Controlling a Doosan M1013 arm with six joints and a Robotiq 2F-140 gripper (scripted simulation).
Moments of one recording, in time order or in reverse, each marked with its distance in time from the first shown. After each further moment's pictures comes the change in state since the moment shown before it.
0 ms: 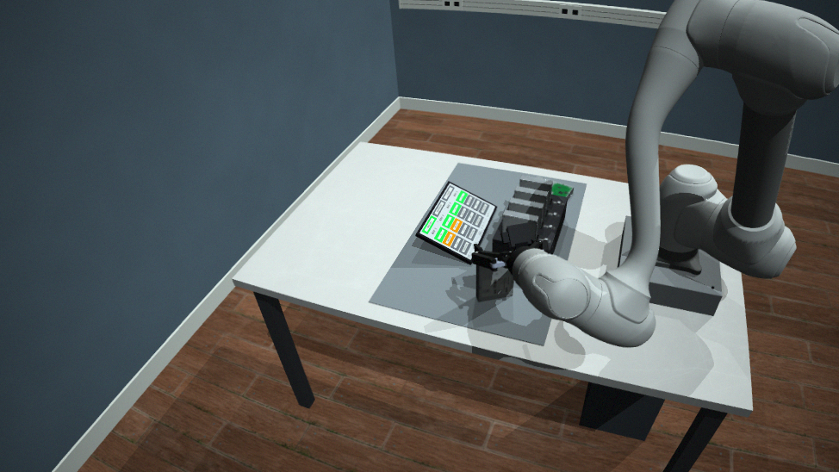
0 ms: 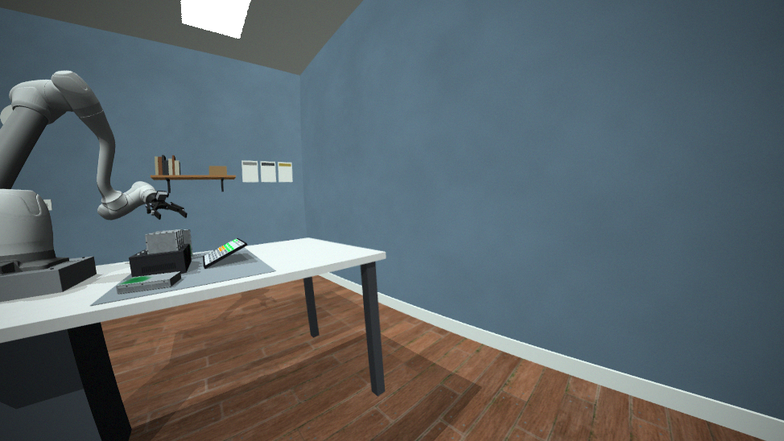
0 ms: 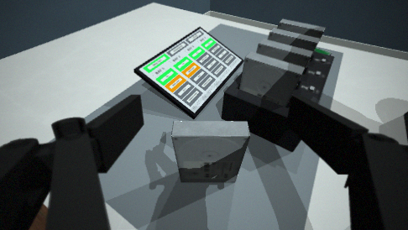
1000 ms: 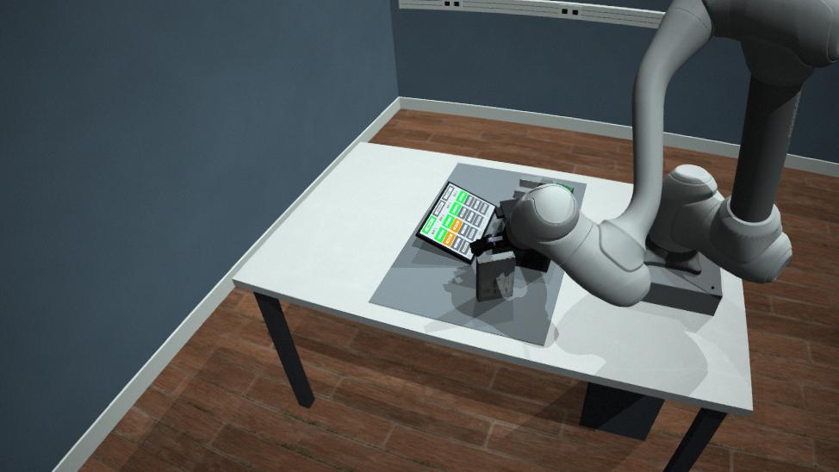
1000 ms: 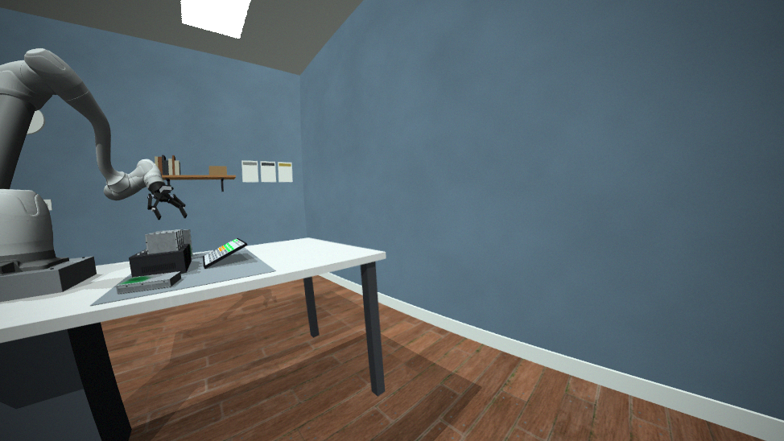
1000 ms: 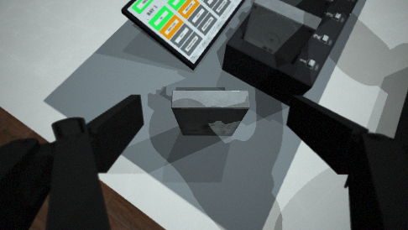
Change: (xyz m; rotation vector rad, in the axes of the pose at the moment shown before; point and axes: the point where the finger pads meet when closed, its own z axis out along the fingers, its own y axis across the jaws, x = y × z) arm -0.001 0.000 0.000 -0.001 -0.387 -0.002
